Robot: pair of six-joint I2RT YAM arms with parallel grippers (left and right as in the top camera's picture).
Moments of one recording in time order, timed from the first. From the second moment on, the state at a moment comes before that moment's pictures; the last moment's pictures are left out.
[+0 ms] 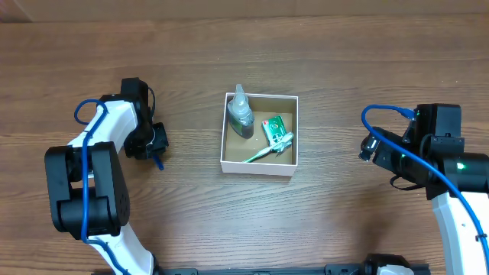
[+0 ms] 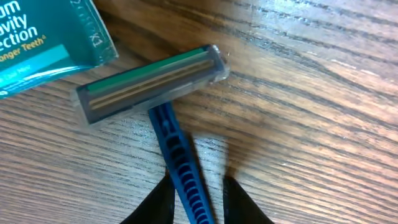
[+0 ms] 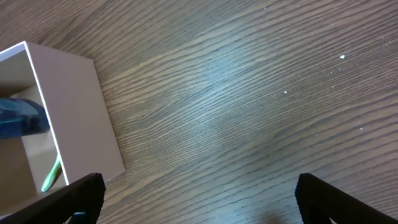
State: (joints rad) left arm 0.07 1.95 1.23 -0.89 -0.01 -0.26; right arm -0.08 1.11 1.10 -1.13 -0.07 0.36
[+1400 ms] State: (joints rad) left arm -0.51 1.48 1.67 -1.14 -0.26 -0.23; right arm -0.08 1.11 1.10 -1.12 -0.07 0.36
